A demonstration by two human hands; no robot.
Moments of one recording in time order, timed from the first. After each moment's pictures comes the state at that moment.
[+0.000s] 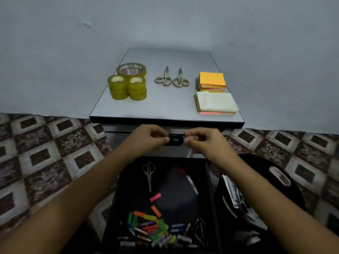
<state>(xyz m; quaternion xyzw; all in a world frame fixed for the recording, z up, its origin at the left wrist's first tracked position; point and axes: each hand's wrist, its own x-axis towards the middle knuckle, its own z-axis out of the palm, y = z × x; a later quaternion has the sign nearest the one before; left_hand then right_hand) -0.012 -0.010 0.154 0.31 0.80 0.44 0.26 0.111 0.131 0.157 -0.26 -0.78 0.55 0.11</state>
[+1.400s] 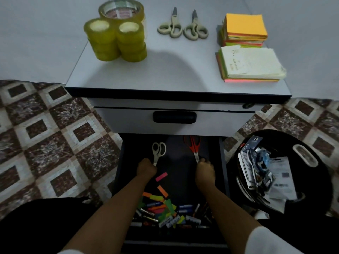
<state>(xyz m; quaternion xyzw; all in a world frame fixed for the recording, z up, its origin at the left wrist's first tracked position) -0.026 -0.012 -0.106 0.05 0.90 0.20 0.38 0.101 0.130 -0.110 -0.45 -0.86 0.17 -0.15</state>
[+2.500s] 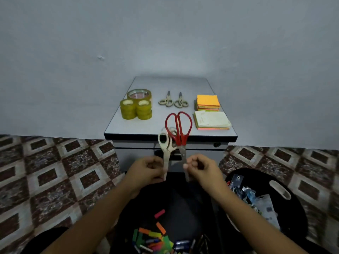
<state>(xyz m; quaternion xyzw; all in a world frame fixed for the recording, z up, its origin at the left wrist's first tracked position) 0.032 -0.047 0.141 0.17 0.70 0.61 0.33 0.140 0.096 0.131 -0.22 -0.76 0.58 0.19</state>
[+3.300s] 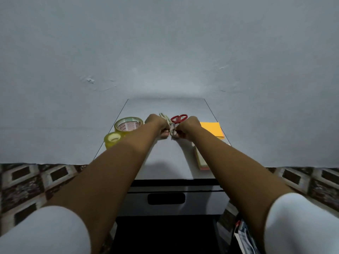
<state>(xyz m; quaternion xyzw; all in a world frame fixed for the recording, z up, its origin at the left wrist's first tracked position) -0.155 0.153 0.223 0.08 0.80 0.53 0.27 -0.082 0.222 0.223 -0.41 -0.65 0.62 0.16</state>
